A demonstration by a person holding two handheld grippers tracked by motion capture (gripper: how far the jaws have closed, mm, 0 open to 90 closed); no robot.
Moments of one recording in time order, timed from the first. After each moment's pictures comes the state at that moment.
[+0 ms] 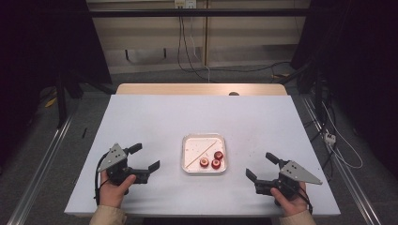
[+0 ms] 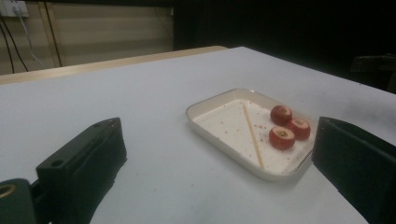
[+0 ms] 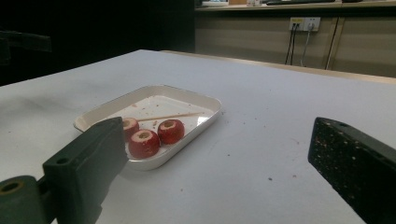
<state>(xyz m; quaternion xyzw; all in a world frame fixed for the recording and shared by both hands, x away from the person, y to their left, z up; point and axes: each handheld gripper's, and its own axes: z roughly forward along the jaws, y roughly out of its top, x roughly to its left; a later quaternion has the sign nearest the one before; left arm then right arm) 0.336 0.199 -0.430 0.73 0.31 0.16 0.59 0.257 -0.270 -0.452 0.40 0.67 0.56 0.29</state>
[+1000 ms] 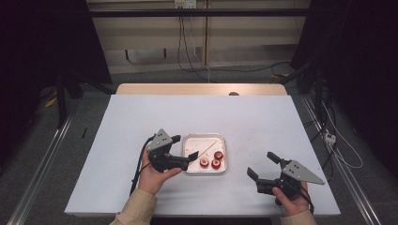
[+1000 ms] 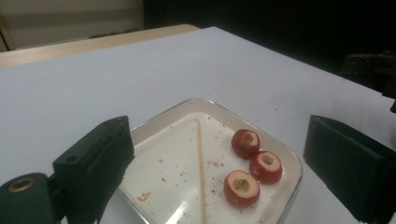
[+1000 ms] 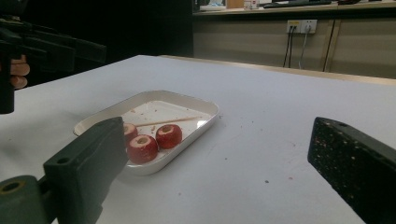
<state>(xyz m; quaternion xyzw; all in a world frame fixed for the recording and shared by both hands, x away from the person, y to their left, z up) 0.367 0.091 -0.417 0.77 0.29 0.10 0.55 0.257 -0.273 -0.450 0.41 0.66 0.57 0.29</state>
